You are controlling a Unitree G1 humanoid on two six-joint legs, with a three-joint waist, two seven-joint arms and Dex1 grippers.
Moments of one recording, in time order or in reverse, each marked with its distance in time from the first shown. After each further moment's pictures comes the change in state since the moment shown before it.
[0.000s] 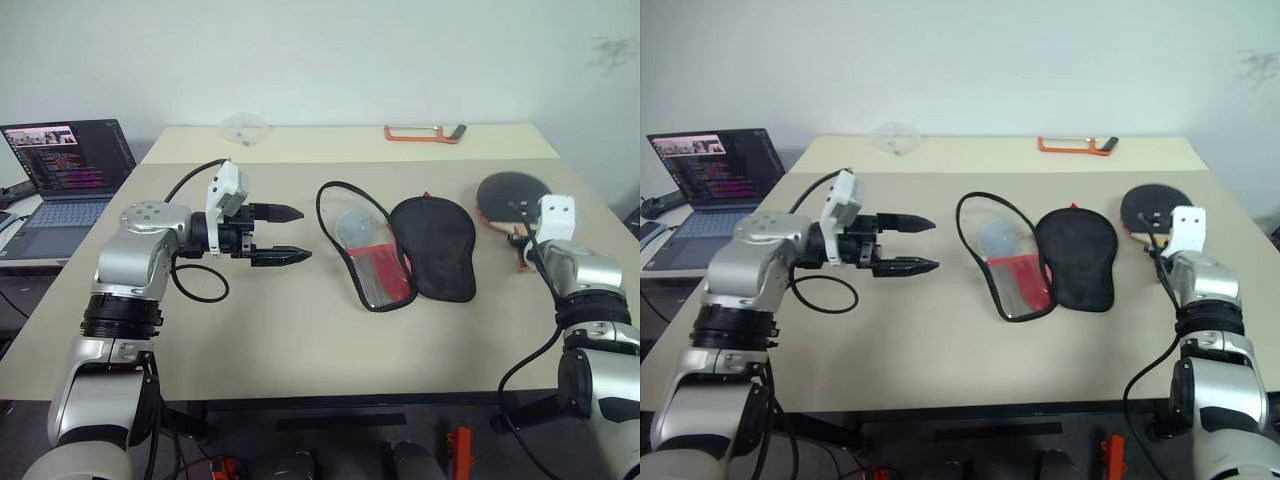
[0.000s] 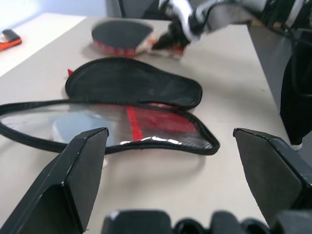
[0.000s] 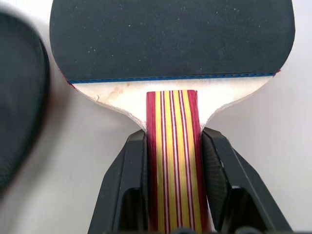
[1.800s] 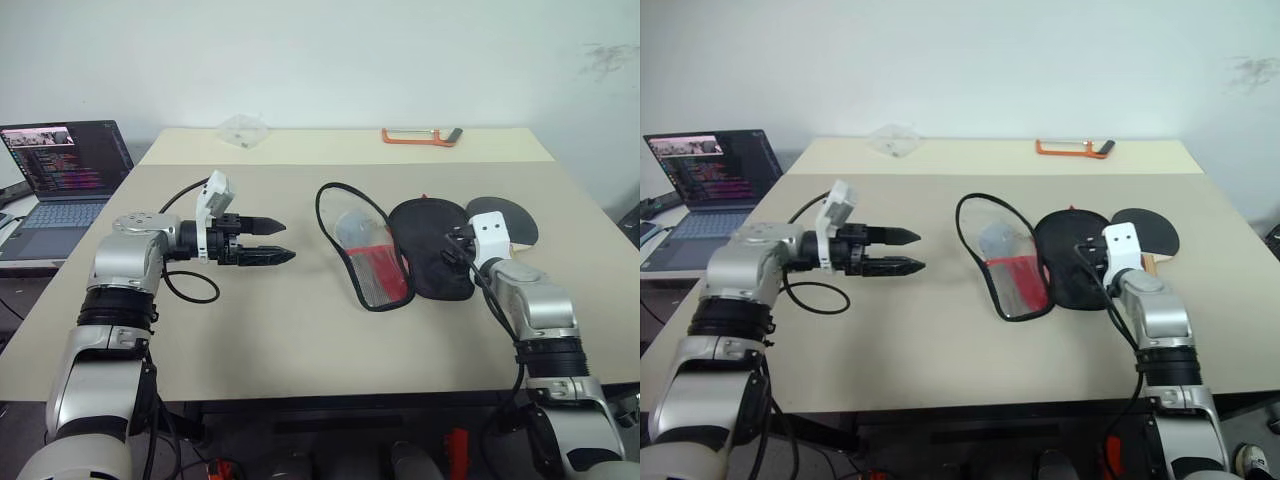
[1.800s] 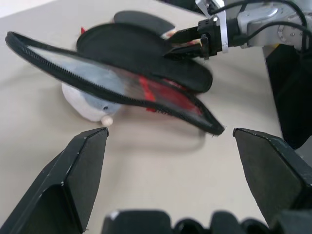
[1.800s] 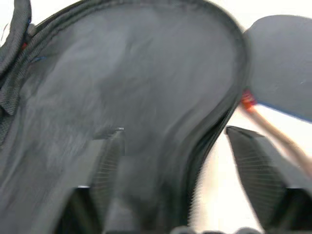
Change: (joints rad) left arm -0.046 0.006 0.024 0.197 0.030 0.119 -0.063; right arm 0.272 0.153 0.148 -0.598 -0.047 0.190 0.143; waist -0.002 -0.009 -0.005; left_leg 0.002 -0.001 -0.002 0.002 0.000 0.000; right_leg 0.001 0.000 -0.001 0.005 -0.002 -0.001
